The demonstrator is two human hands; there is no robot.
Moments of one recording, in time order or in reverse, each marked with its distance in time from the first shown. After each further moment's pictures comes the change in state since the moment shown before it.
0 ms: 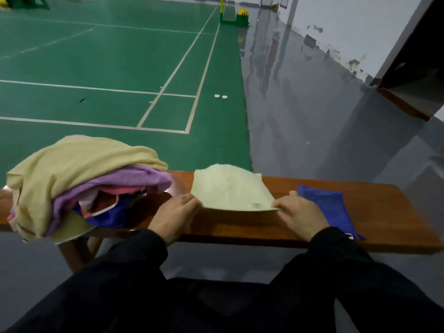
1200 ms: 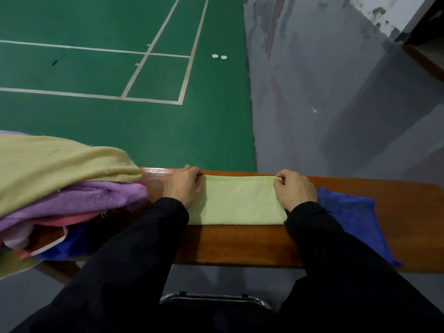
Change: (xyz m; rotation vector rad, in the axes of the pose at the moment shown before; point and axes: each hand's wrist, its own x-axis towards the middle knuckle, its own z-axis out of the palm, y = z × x) left_hand 0.135 -0.056 0.093 -0.083 -0.118 -0.489; right_hand 0.143 0.037 0.075 -0.010 -0.109 0.529
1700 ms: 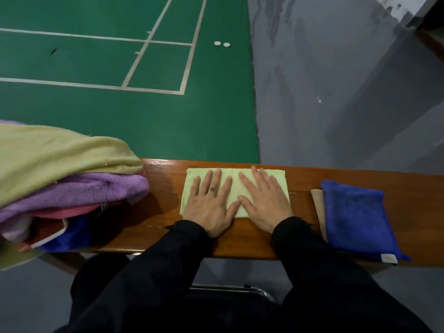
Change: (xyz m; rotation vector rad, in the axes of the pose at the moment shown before) left_hand -0.062 0.039 0.043 0.241 -0.222 0.162; right_hand -0.044 -0.026 0.056 -0.169 -0.096 -0.508
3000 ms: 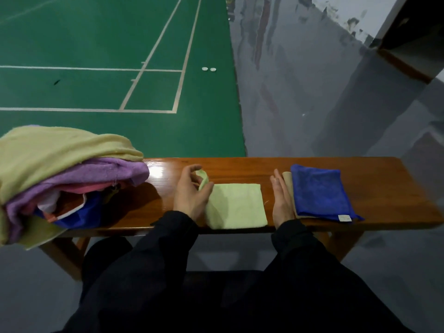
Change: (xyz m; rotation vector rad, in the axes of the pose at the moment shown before) left_hand -0.069 0.033 -0.064 -0.992 0.354 -0.306; right_hand -0.103 0.013 -0.017 1.330 0.354 0.481
